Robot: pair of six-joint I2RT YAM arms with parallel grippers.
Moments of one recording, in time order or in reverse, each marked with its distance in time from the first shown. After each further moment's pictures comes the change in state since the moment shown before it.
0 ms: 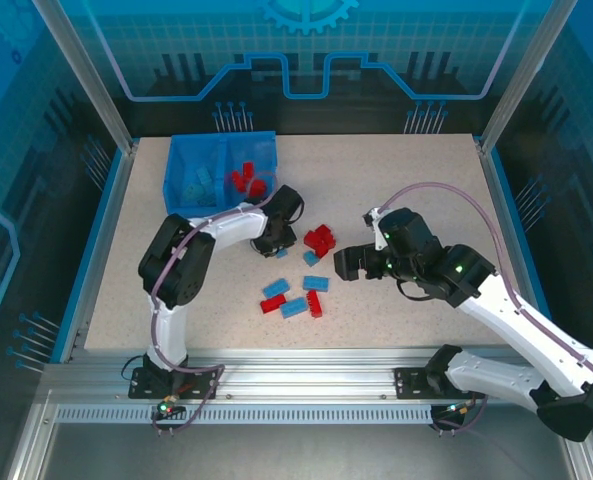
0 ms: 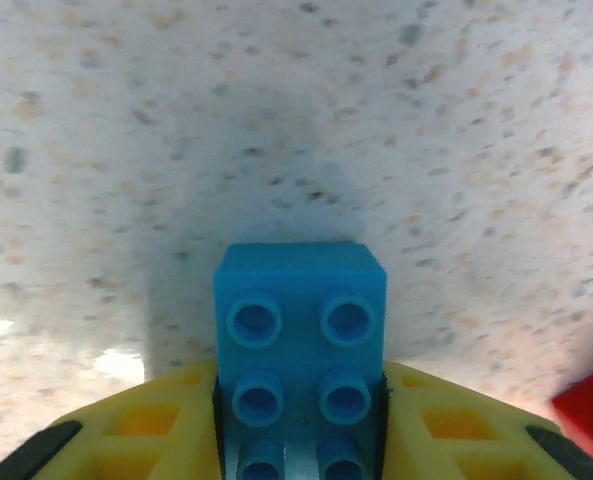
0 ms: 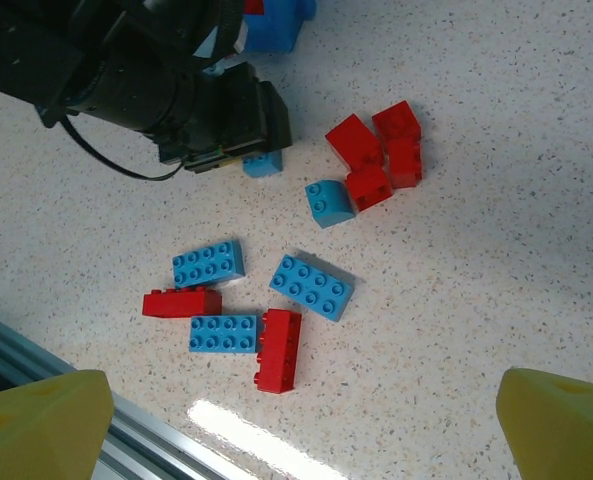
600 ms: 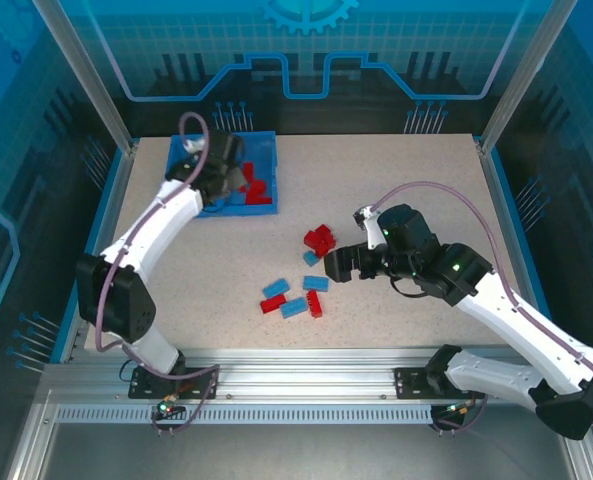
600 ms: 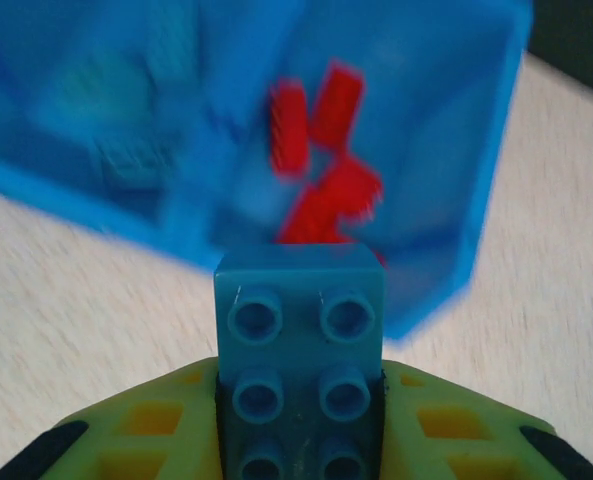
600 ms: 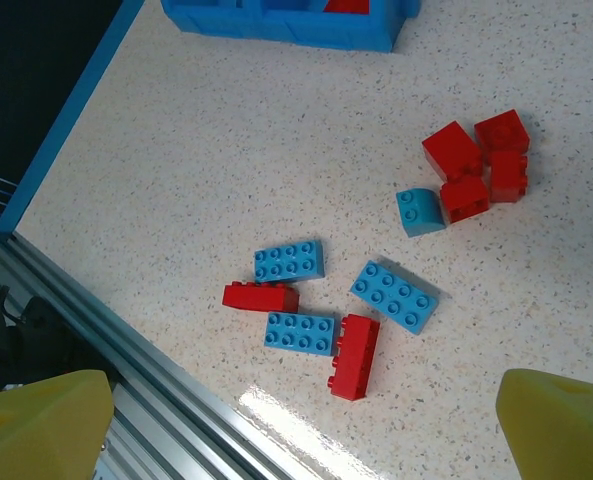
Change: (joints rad) left arm 0.269 -0.327 0.211 -0.087 -0.249 0.307; right arm 0.000 0.006 0.000 0.082 -0.144 -0.017
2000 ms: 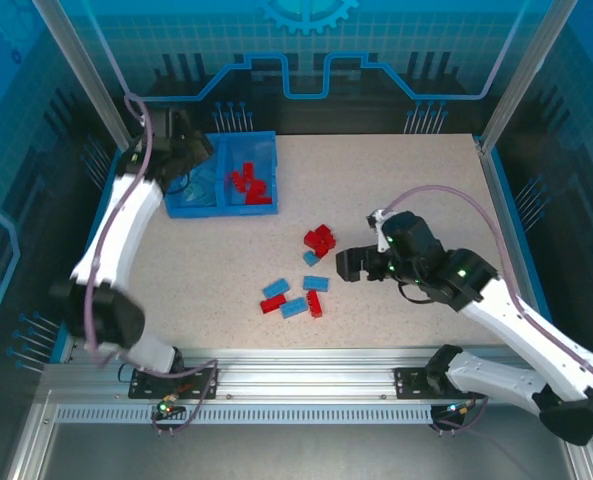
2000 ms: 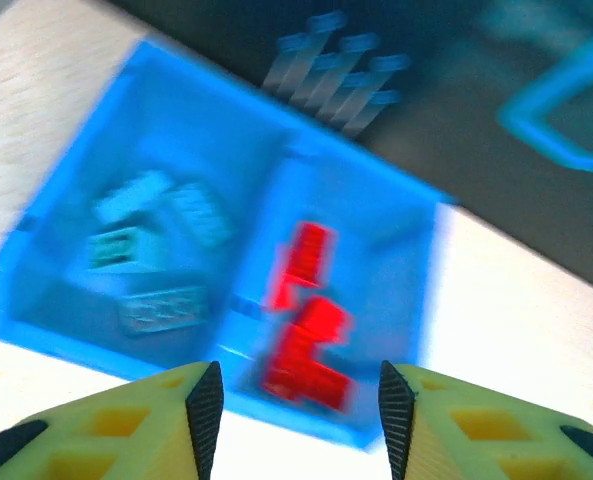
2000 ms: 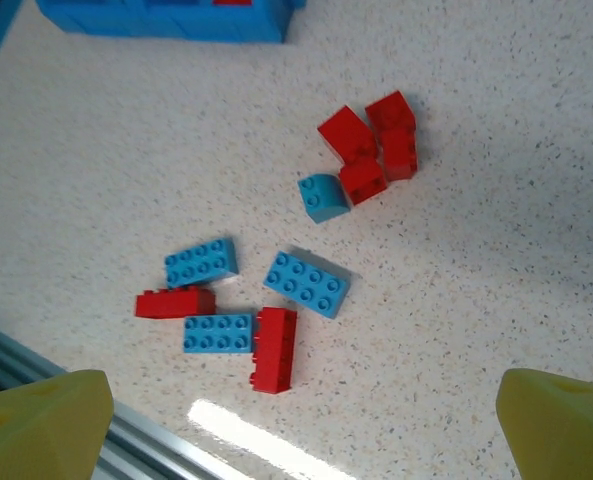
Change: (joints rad) left arm 0.098 -0.302 -0.079 0.132 0.354 0.174; right arm 0.000 0.030 -0.029 -0.057 0.160 0.028
